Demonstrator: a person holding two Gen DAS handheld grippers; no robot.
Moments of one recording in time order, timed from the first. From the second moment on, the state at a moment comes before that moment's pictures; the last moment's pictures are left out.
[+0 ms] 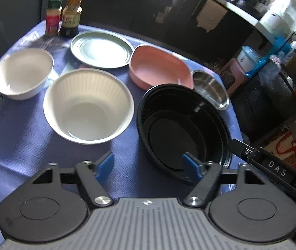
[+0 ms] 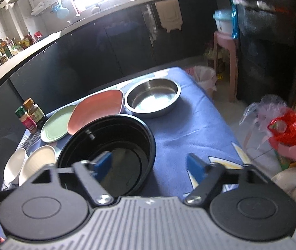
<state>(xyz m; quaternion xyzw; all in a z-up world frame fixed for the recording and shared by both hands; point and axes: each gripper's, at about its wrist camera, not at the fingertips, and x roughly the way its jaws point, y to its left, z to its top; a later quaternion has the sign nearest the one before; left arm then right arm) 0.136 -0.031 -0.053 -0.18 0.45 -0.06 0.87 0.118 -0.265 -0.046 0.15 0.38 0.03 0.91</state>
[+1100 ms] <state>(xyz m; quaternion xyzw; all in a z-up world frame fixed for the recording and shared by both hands) 0.100 -0.018 -0.041 -0.16 0.44 -0.09 0.88 0.073 -0.264 -0.032 0.14 0.39 0.10 0.91</state>
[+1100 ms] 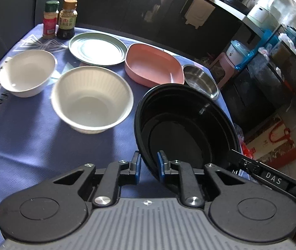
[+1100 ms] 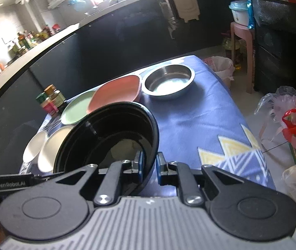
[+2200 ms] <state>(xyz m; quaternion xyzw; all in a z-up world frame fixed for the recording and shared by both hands) -0.009 0.059 -0.049 -0.15 0.45 -0.06 0.88 -0.013 -0.179 -0.038 0.07 0.42 0.16 0.89</state>
